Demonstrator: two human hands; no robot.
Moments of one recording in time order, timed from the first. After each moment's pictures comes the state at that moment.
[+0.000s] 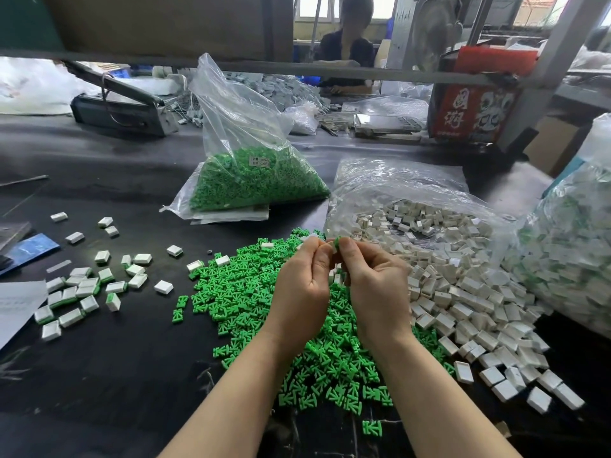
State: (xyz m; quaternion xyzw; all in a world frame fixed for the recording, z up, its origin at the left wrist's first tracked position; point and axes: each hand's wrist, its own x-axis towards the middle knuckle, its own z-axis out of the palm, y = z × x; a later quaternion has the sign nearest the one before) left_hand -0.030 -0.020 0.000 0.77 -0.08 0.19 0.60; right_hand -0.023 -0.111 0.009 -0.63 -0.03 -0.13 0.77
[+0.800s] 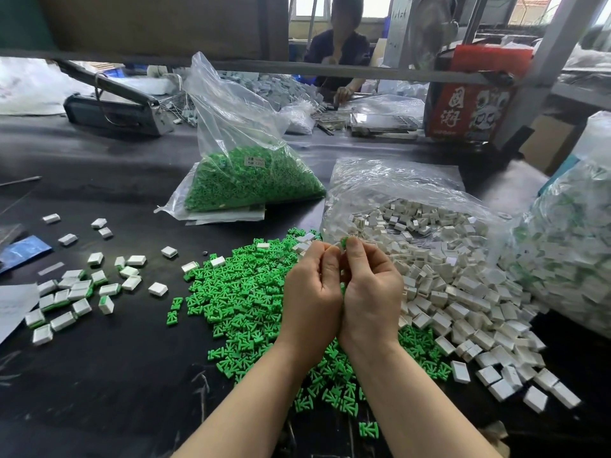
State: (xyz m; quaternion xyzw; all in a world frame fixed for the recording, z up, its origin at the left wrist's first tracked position) left_hand -0.032 -0.039 -0.007 0.76 -0.05 0.23 0.61; right_hand -0.027 -0.098 0.010 -0.47 0.07 -0.13 0.87
